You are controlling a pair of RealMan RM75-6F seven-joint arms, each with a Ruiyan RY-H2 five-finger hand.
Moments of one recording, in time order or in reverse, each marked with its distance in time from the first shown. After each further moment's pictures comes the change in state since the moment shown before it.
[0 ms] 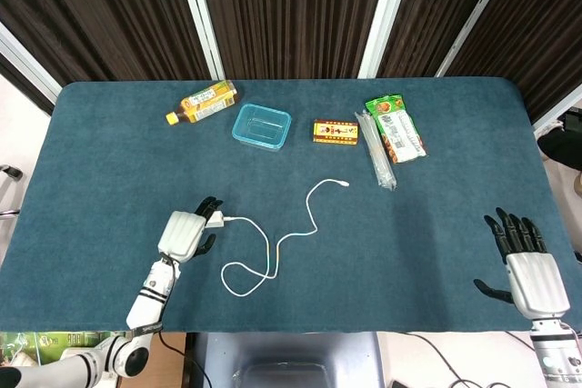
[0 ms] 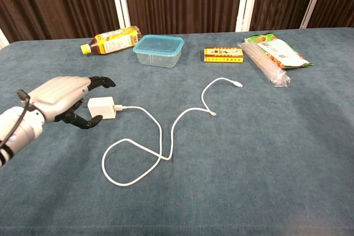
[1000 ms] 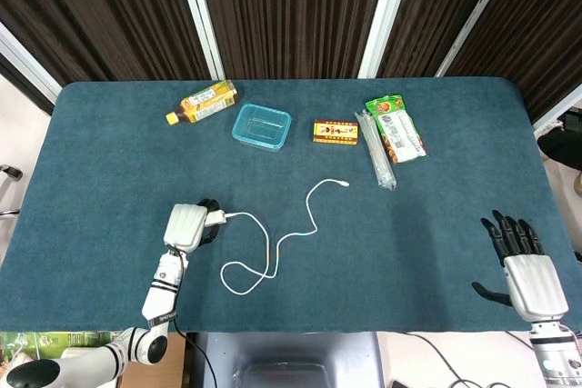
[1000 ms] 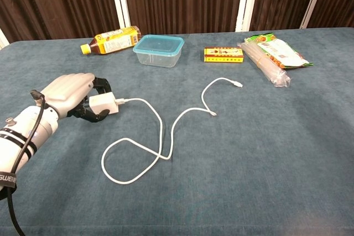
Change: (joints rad) left arm -0.050 -0.142 -0.022 0.206 -0.037 0.067 -0.104; right arm 0.002 0.000 -0.014 0.002 -0.034 -0.002 0.008
